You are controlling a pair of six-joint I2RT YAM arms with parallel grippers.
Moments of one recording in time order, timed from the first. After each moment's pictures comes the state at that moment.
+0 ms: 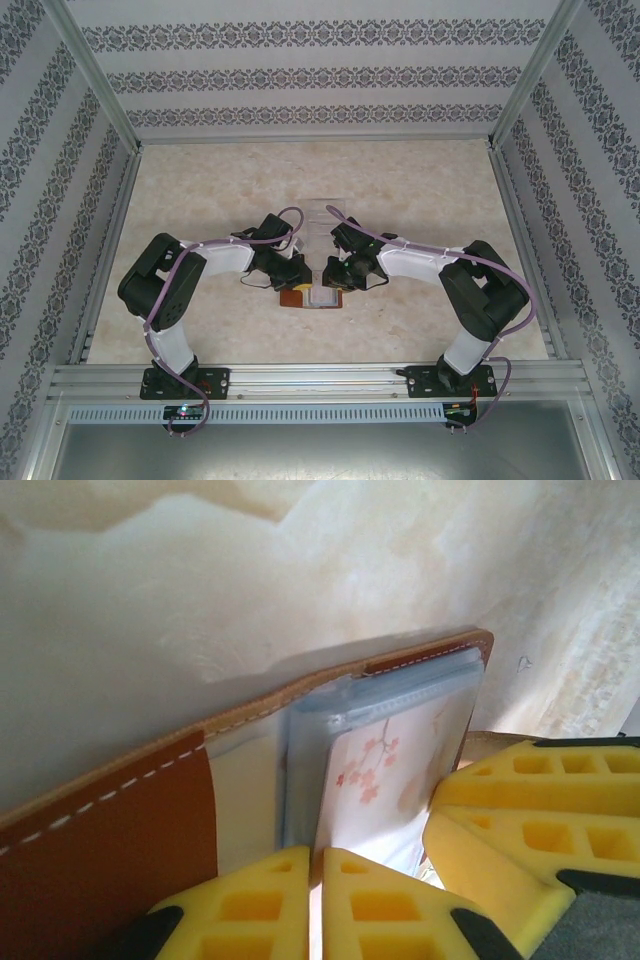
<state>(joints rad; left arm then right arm) -0.53 1.78 0.91 -0.27 0.65 -0.78 0.68 1.70 0.93 -0.41 -0.35 0.82</state>
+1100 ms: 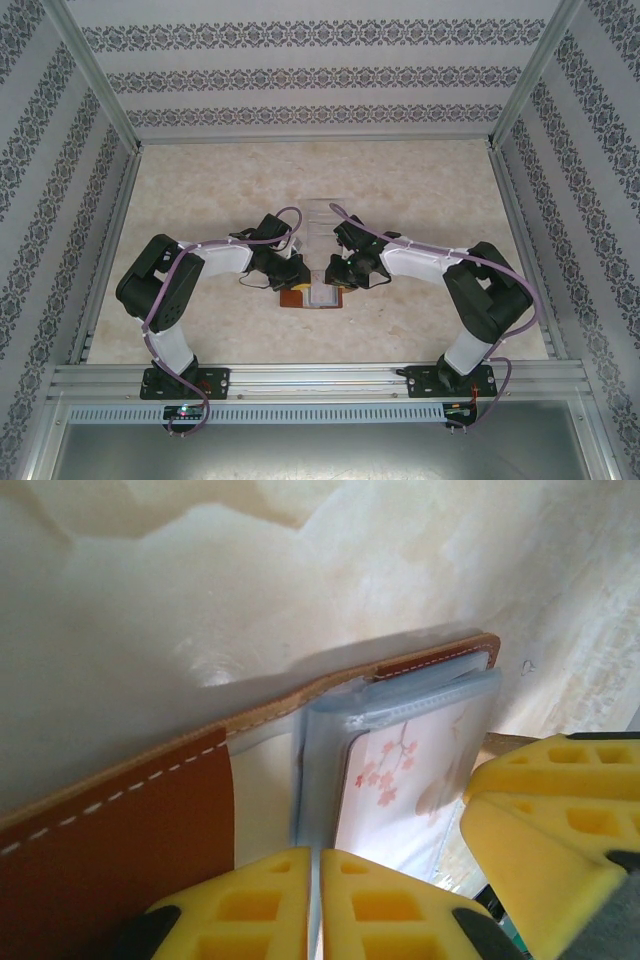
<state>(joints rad) -0.52 1.77 0.90 -0.27 0.64 -0.78 0.67 1.68 0.93 -0.43 -0.33 0.81</state>
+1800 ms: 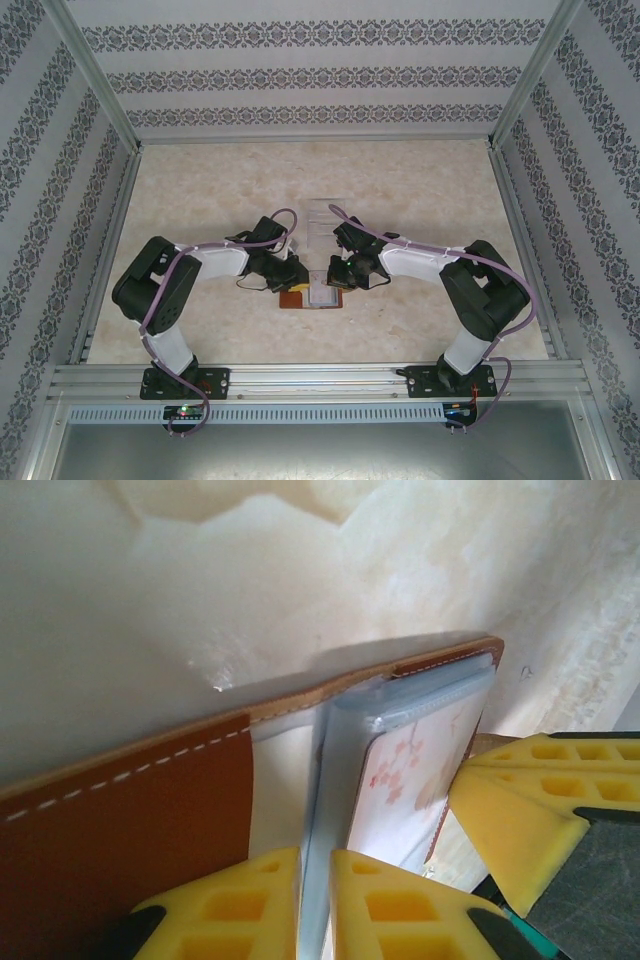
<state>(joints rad) -0.51 1.74 0.85 -0.22 0.64 -0.82 0.67 1.70 0.92 -0.41 -0.33 0.81</state>
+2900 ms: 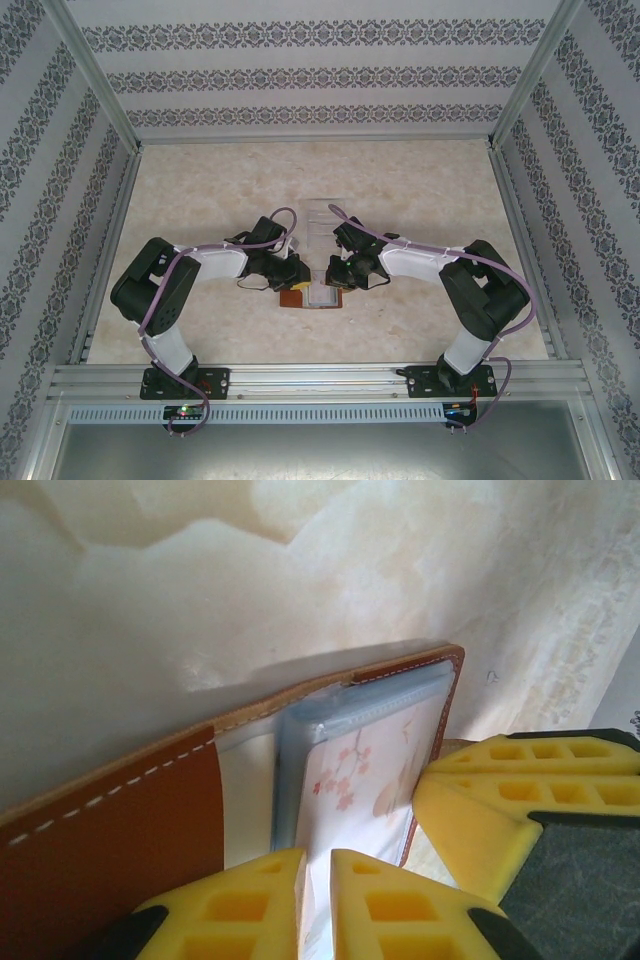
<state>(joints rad) -0.51 1.74 0.83 -0.15 0.66 -0.84 0.67 1.70 0.91 -0.39 -0.34 0.81</state>
